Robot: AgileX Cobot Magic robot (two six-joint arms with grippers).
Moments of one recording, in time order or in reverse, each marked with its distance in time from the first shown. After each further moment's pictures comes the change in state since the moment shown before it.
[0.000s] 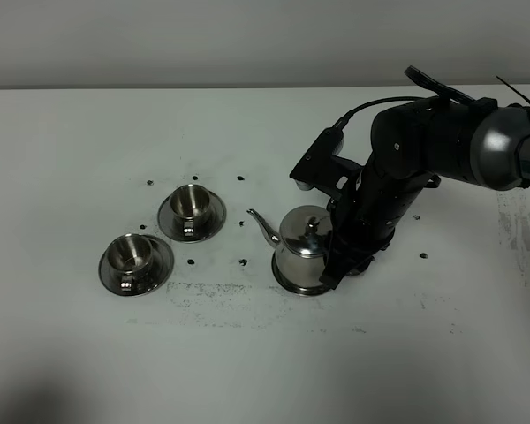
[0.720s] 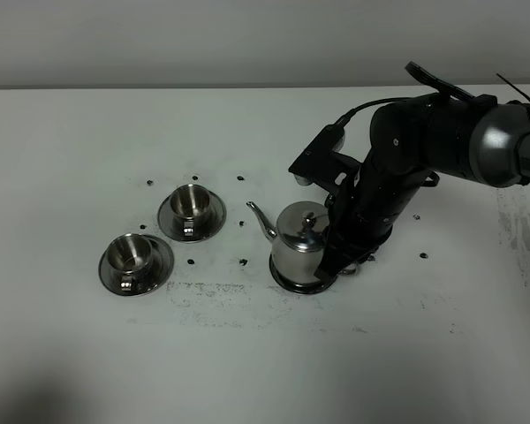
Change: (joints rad) left arm 0.000 0.000 0.000 0.000 0.000 0.000; right arm 0.000 -0.004 -0.021 0.017 0.016 0.032
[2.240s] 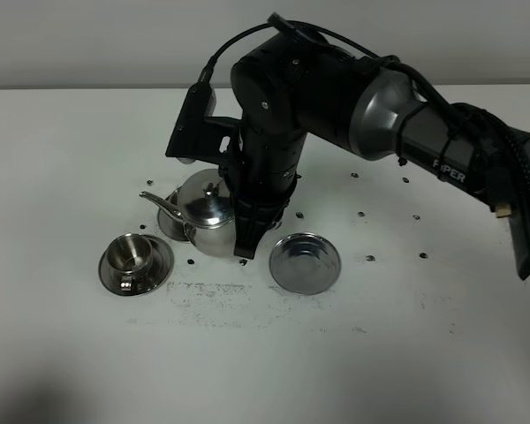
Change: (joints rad) left arm 0.000 0.000 0.000 0.000 0.000 0.000; right arm 0.242 0.165 -0.531 -0.209 0.319 -0.028
